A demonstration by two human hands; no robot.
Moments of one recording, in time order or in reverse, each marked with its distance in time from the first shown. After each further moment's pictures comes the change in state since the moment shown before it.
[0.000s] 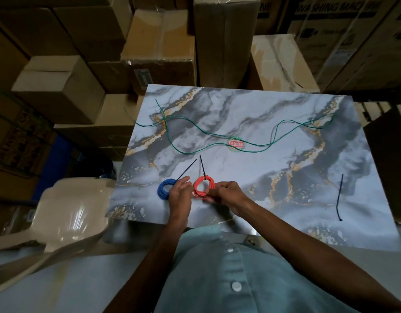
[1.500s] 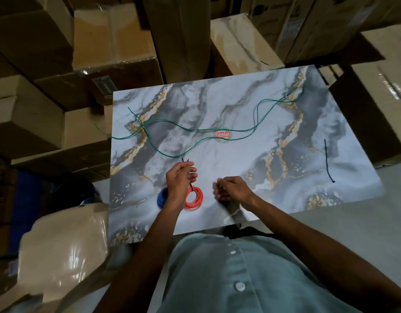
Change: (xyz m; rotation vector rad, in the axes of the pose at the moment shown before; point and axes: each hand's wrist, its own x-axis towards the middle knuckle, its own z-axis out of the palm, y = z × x) left_hand 0.053 0.044 0.009 0.037 -0.225 0.071; right_hand 0.000 0.016 0.000 0.085 0.210 -0.012
